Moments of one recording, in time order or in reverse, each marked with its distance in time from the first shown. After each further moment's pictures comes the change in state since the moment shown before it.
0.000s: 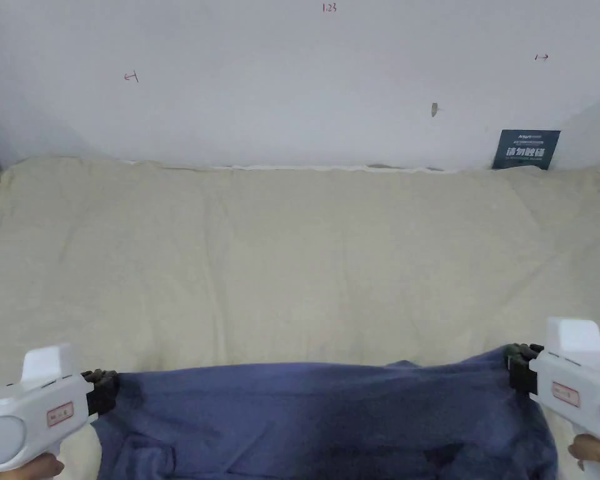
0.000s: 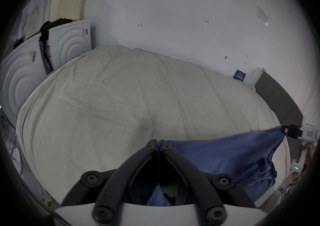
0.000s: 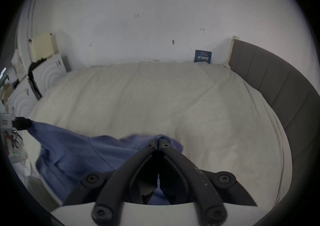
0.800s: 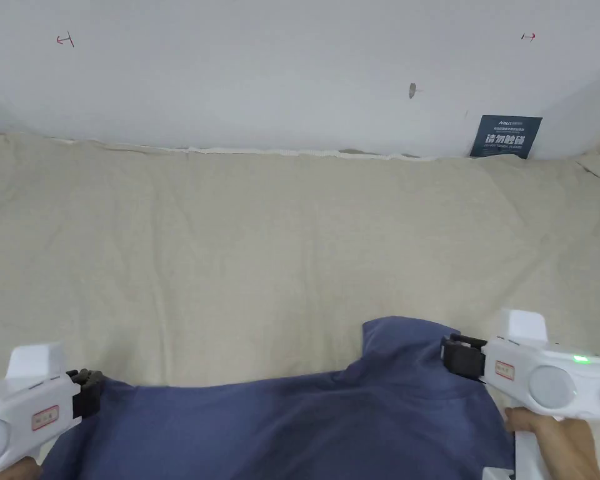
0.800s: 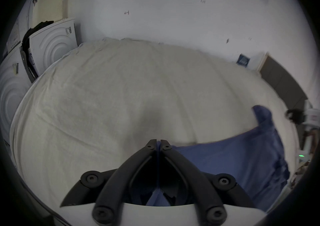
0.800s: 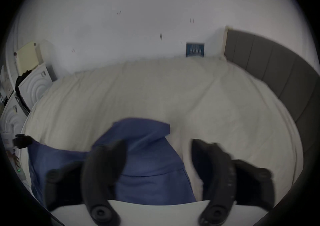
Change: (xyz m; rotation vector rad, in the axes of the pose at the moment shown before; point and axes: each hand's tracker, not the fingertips) left arm 0.036 0.038 -0.122 -0.065 -0.072 -0.091; right arm 0.005 0.040 -0.182 -0.151 -0.123 -0.123
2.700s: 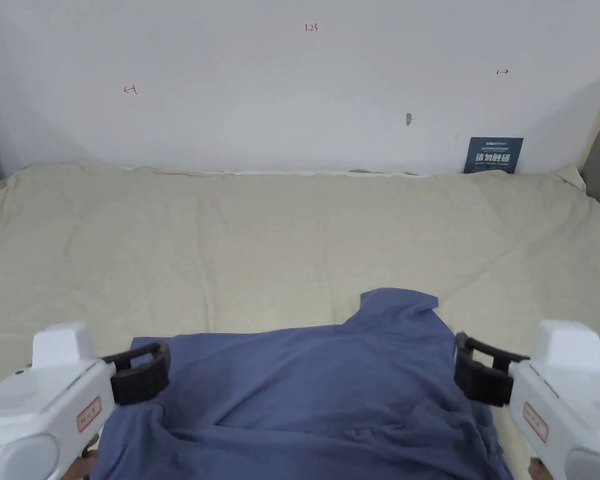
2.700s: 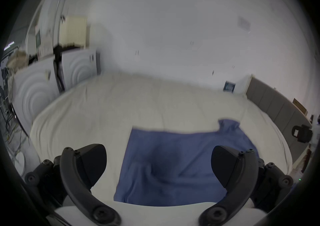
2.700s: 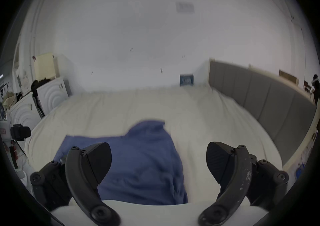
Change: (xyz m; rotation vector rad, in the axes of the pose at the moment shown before) left arm 0.082 -0.082 0.241 0.389 0.118 -0.024; right arm 0.002 -0.129 0.308 0.480 0.005 0.073
